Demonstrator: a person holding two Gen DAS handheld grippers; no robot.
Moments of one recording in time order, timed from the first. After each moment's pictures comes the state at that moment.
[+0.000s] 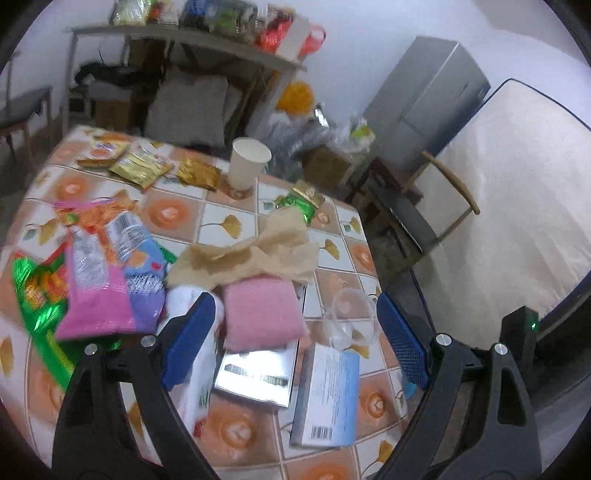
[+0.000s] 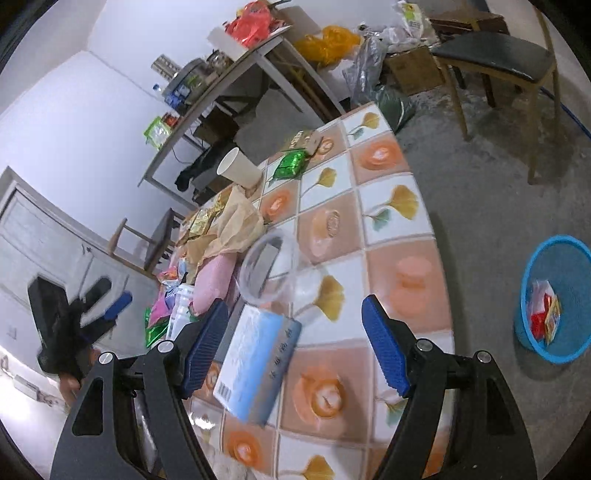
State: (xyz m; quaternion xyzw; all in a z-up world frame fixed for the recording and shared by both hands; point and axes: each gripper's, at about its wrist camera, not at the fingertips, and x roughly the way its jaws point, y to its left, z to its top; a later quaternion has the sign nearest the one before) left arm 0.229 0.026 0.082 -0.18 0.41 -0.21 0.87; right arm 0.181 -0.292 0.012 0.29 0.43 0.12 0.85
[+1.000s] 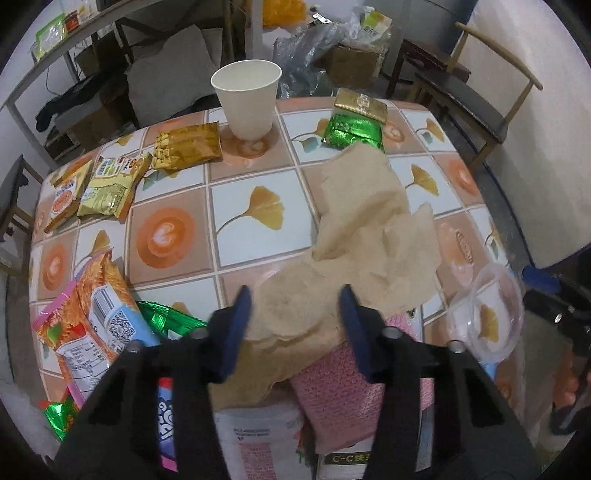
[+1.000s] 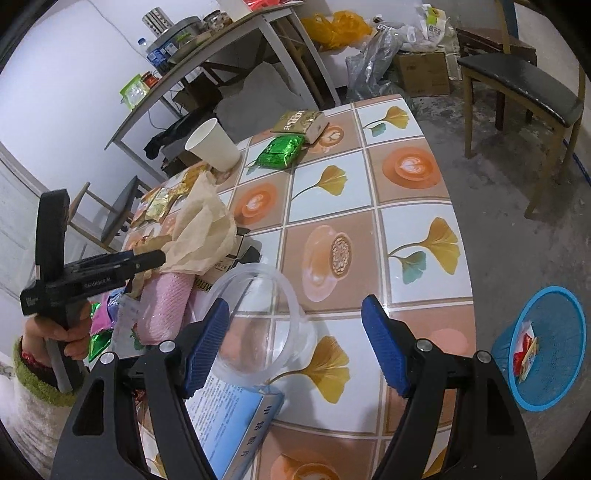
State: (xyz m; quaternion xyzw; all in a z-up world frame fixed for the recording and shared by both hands) left arm 0.353 -0.039 0.001 0.08 0.53 -0.17 0.83; right arm 0.272 -0.247 -0.015 0.20 0.48 0.09 0.85
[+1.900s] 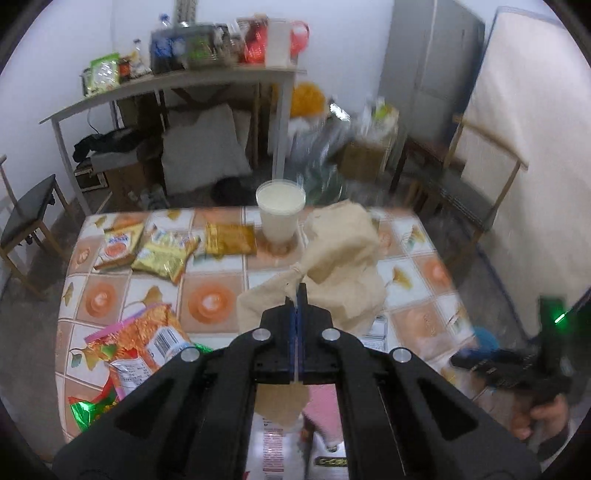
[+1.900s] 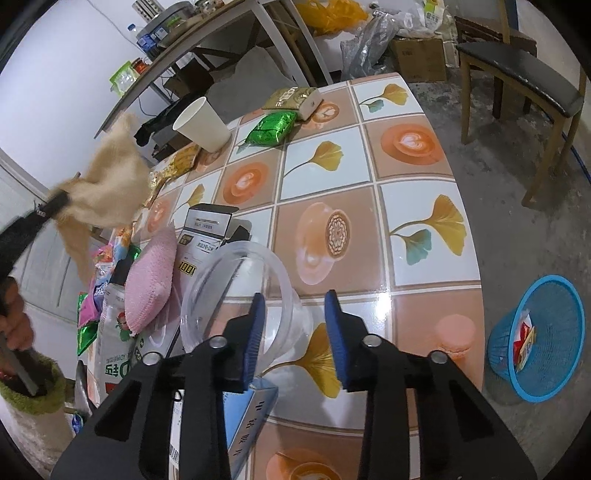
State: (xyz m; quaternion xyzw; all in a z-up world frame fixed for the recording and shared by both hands) left arm 0.309 0.001 0.102 -0.01 0.37 -0.15 0.92; right arm 0.276 -0.239 -0.035 0.19 0.51 0.08 0.84
